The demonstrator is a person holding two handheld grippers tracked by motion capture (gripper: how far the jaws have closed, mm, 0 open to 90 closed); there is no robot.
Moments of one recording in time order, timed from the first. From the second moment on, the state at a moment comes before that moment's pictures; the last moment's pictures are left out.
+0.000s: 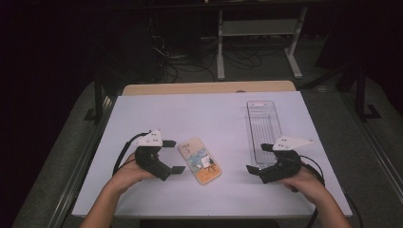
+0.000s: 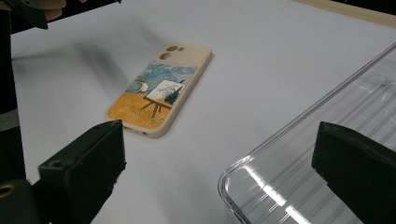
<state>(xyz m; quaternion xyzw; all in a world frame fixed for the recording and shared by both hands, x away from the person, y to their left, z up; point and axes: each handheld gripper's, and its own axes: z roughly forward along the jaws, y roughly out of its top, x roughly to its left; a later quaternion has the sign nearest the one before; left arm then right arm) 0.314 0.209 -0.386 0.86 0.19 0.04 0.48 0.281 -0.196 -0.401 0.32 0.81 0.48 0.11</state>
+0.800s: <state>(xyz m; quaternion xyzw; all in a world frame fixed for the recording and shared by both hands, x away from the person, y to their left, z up) 0.330 0.171 -0.382 0.85 0.18 0.03 0.49 0.280 -0.196 -0.401 0.32 0.81 0.48 0.11</state>
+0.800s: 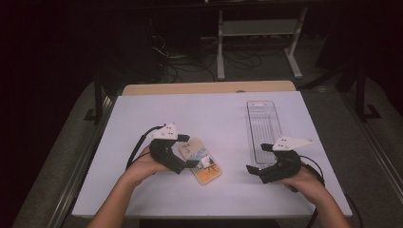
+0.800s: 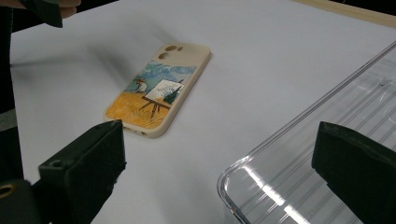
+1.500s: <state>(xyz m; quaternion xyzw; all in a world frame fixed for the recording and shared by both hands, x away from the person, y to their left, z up) 0.345 0.130 -0.391 0.86 0.15 0.01 0.48 0.279 -0.195 -0.401 0.32 0.81 0.48 0.11</state>
